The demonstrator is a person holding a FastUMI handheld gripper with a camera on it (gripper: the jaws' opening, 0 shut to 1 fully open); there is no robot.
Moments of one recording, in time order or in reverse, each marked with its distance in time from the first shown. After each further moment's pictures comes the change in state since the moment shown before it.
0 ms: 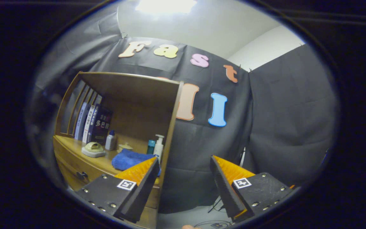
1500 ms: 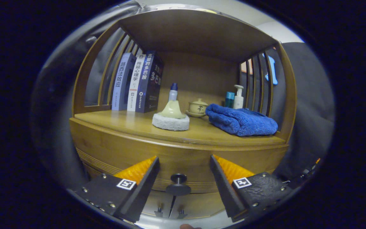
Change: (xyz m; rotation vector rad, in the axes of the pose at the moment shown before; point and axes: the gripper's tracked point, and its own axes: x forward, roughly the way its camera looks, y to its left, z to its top) arm 0.004 0.353 -0.135 0.038 0.445 0.147
